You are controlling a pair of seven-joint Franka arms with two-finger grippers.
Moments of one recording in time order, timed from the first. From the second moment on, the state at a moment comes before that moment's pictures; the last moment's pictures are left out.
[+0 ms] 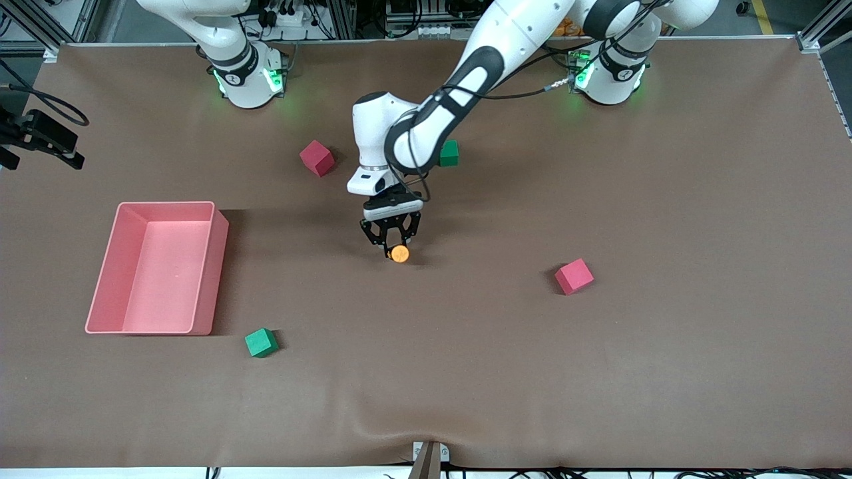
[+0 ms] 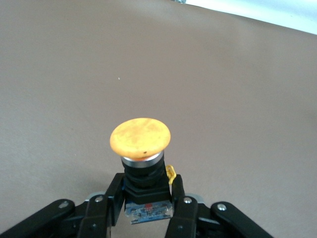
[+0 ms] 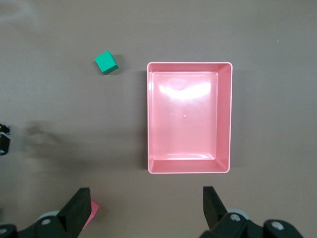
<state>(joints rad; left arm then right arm) -0.96 0.91 -0.07 -1.36 1.10 2.32 -2.04 -0.03 -0.03 0.00 -1.49 -0.01 1.50 -0.03</state>
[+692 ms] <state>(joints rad) -0.98 0.99 -0.07 -1.37 1.36 2.31 -2.20 -0.03 -0.03 0.00 -1.49 -0.01 1.49 -0.03</state>
